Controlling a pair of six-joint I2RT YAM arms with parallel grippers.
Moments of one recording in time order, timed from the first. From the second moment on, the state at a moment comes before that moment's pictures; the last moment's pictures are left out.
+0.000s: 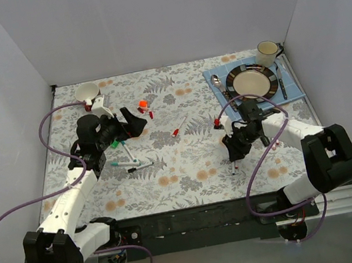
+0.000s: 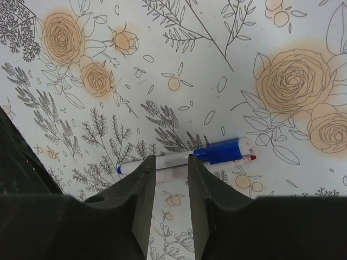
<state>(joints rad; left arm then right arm) -0.22 1.07 0.76 -0.01 0.35 -0.43 0.32 1.44 0.78 -0.61 -0.57 -0.56</state>
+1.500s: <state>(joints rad) -0.22 1.09 0.76 -0.01 0.33 -0.42 0.45 1.57 0.87 -0.62 -0.42 -0.48</state>
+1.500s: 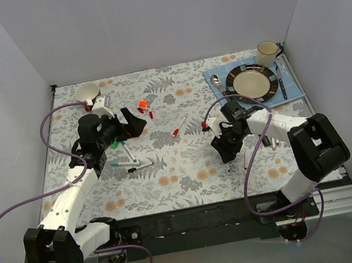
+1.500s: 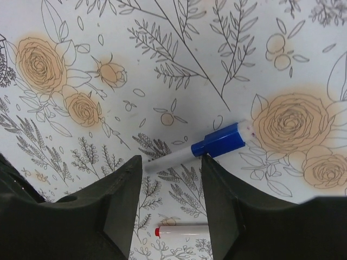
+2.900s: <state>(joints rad) -0.73 1.52 0.45 0.81 0.30 -1.27 0.53 1.48 0.91 -0.65 -0.82 -0.61</state>
